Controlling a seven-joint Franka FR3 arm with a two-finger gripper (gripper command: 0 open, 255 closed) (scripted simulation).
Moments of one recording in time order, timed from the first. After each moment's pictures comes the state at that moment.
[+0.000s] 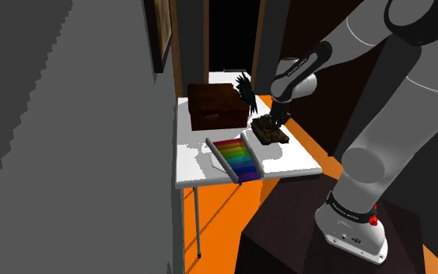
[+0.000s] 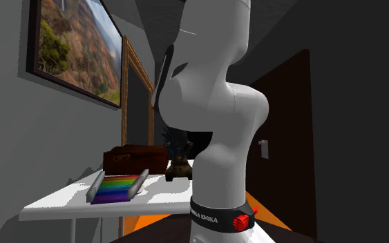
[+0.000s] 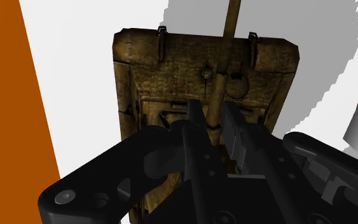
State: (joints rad) arm -0.32 -0.12 -0.23 -2.58 -0.11 2.51 0.28
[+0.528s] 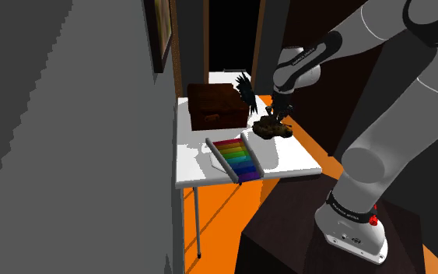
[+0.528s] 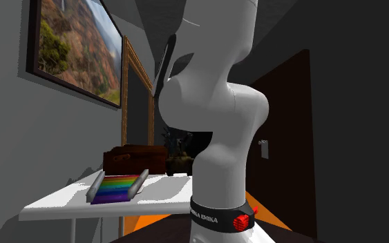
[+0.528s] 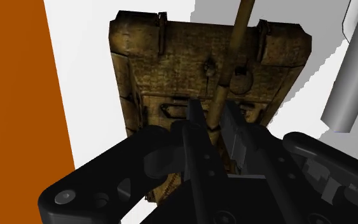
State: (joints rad) arm -0.33 -0.21 -0.22 -2.55 -0.12 2.38 0.28
